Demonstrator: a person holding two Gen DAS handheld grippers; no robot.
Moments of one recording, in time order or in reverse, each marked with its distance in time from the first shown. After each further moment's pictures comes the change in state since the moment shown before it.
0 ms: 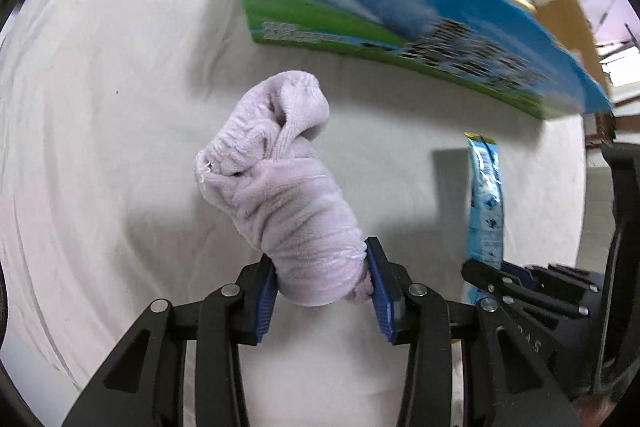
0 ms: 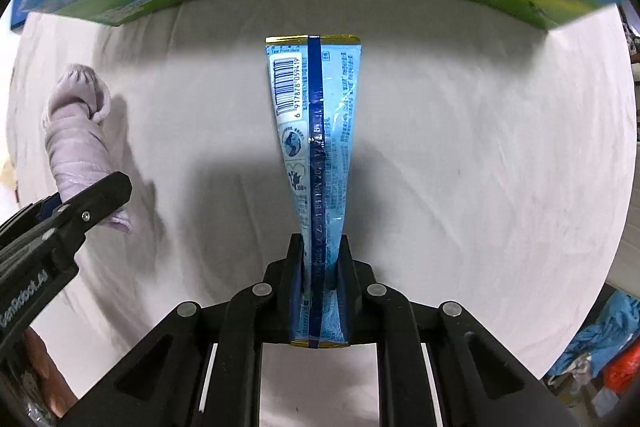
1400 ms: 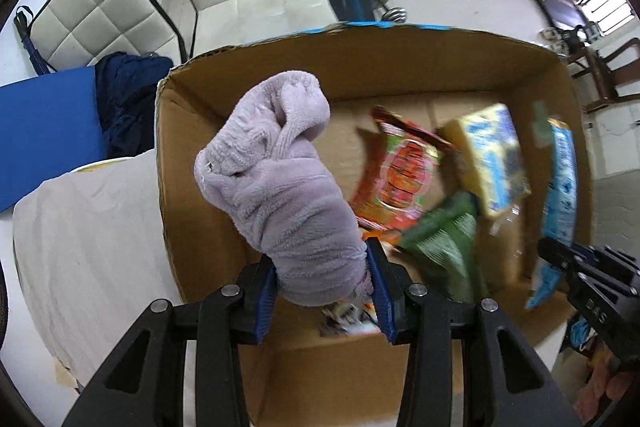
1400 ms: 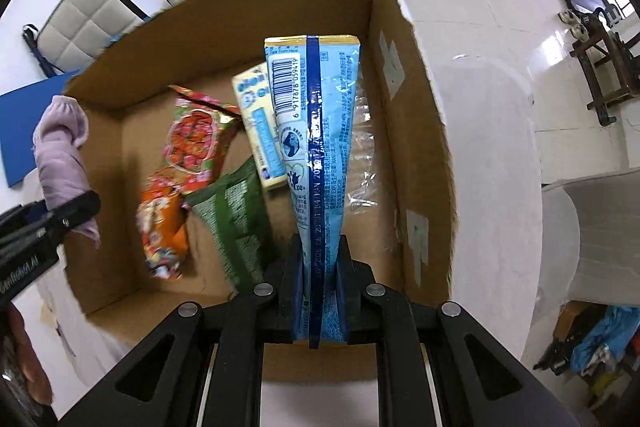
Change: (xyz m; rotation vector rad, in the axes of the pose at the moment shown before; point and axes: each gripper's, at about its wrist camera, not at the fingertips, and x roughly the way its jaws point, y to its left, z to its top) left arm -0.019 -0.051 0.293 0.261 -0.017 0.116; right arm -0.140 -0.059 0.208 0.223 -0.228 -0.042
